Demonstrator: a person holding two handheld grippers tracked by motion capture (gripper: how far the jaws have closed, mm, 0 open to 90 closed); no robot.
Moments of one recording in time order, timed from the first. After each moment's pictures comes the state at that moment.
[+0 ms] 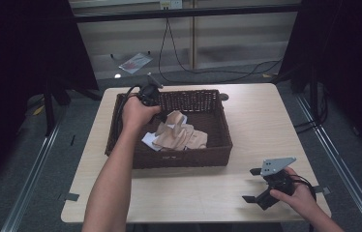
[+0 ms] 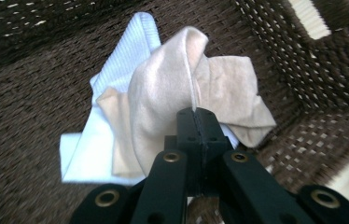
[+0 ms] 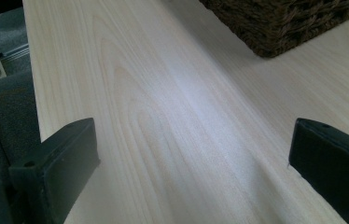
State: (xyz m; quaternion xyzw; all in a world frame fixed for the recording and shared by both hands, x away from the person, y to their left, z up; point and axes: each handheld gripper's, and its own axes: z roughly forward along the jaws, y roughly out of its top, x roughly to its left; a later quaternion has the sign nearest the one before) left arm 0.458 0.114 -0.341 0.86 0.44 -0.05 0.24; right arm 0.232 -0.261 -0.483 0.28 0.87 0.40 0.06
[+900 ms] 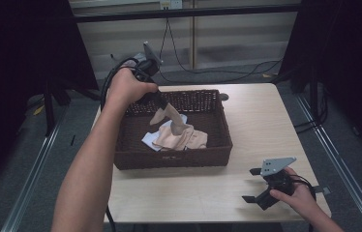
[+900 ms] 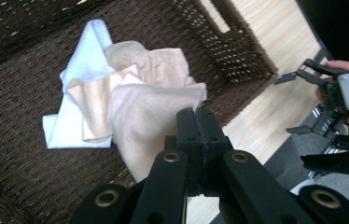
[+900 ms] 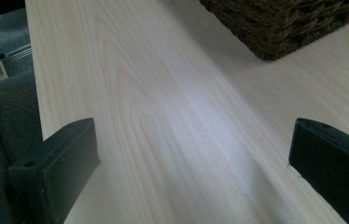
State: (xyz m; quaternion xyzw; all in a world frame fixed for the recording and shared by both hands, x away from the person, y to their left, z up) left arm 0.438 0.106 -0.243 0.88 0.40 -0.10 0.23; right arm 0.232 -0.261 -0.481 0.28 0.87 0.40 0.06
